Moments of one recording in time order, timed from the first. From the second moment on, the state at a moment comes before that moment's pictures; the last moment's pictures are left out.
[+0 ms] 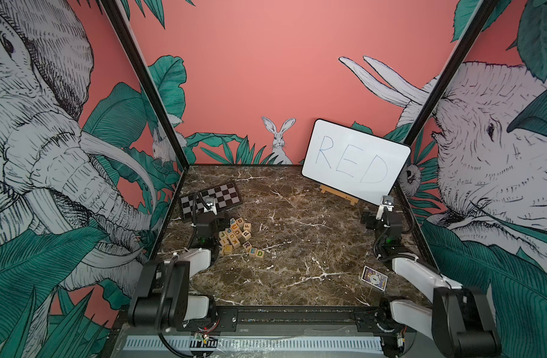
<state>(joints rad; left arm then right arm) -0.07 1.24 0.41 0.51 -0.31 -0.01 0.06 1.08 0.41 0.37 0.37 0.07</state>
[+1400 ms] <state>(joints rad) -0.34 0.76 0.64 -0.73 -0.11 -0.88 0.40 0.81 0.42 -0.08 -0.02 0.32</state>
